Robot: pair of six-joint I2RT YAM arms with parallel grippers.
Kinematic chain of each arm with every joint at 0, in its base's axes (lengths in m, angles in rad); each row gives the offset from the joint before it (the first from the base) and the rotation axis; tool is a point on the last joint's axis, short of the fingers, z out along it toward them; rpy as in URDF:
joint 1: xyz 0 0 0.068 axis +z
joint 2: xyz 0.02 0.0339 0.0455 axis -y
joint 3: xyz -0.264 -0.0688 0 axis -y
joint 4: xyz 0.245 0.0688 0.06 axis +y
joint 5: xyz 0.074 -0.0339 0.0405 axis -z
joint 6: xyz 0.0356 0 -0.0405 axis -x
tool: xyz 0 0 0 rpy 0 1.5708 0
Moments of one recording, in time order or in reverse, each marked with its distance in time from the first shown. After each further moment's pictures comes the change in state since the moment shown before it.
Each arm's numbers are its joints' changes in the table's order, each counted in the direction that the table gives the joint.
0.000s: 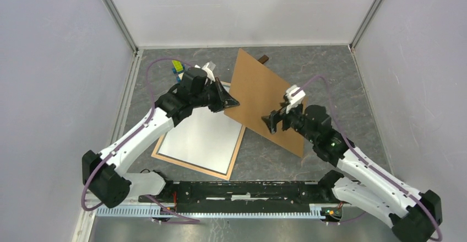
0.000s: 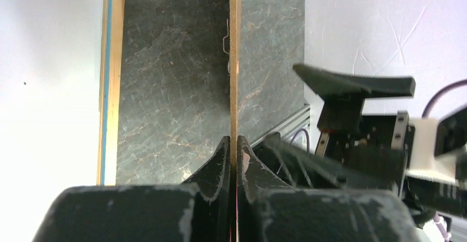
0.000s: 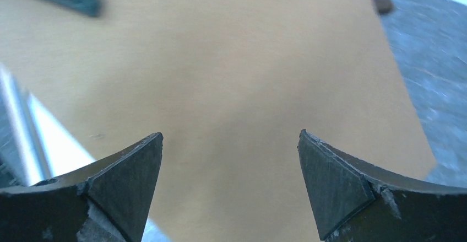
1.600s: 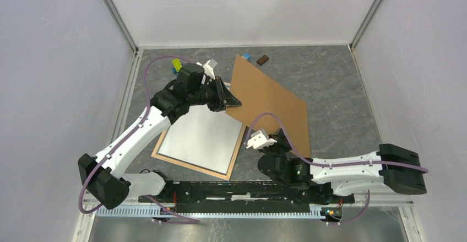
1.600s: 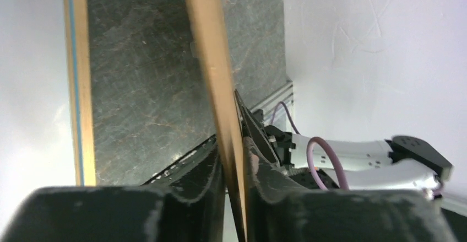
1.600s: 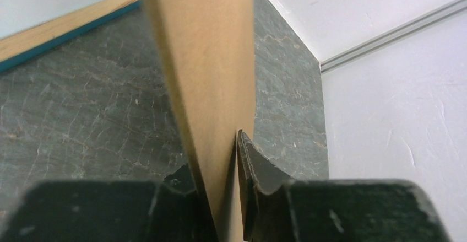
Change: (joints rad) left arm 0.001 0.033 0.068 0.096 0.090 0.004; right arm 0.828 -0.348 -0.111 -0.080 1.354 0.253
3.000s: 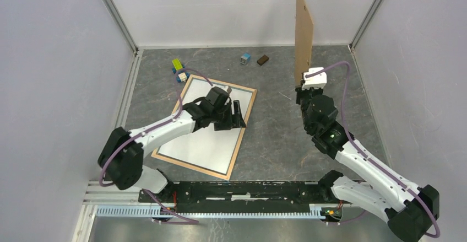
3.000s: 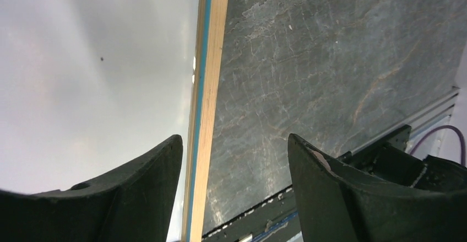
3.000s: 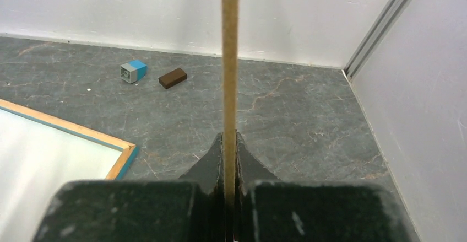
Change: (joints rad) left arm -0.108 -0.162 -0.261 -0.128 -0.256 -0.181; right arm -0.755 0.275 0.255 -0.109 -0.625 -0.053
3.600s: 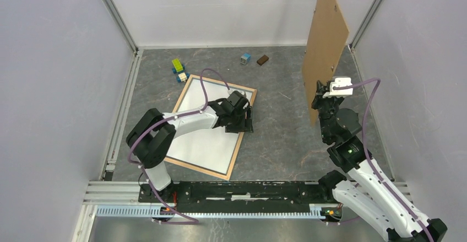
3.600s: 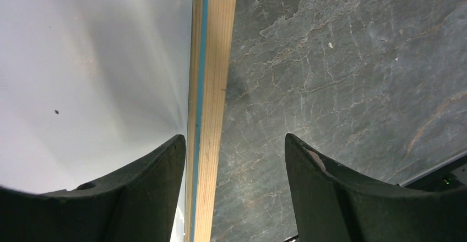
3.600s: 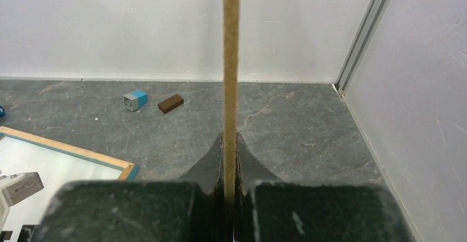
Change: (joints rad) left arm -0.092 -0.325 0.135 -0.039 -0.095 -0.024; right arm -0.134 0.257 -0.077 0.034 -0.145 -0.035
